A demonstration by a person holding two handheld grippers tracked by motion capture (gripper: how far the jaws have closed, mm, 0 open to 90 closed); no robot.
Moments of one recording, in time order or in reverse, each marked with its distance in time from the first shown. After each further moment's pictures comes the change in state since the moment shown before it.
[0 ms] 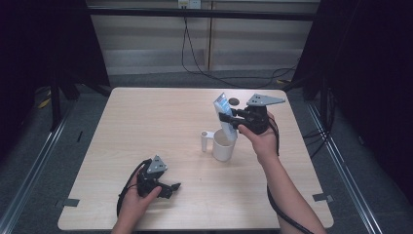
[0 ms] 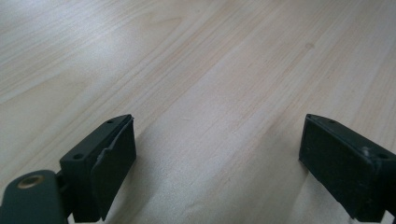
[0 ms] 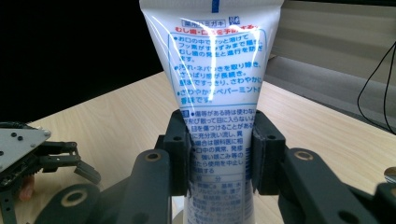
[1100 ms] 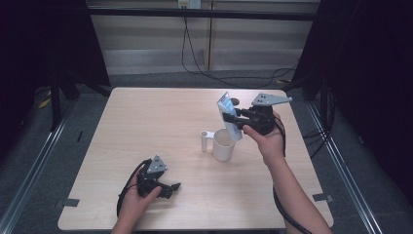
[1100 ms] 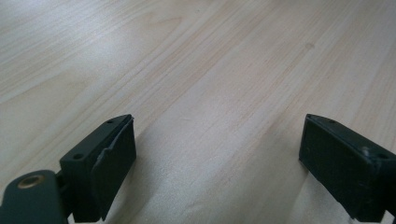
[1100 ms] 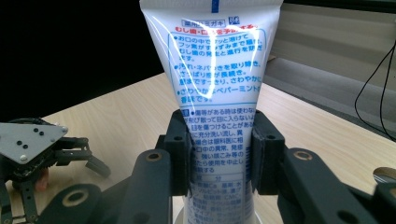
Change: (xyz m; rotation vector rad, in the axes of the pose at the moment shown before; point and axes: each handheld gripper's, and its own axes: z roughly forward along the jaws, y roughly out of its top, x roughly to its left) left arm 0.000 0.000 0.000 -0.001 0.000 -0.001; right arm 0.007 0.010 -0.019 0.006 0.006 -0.019
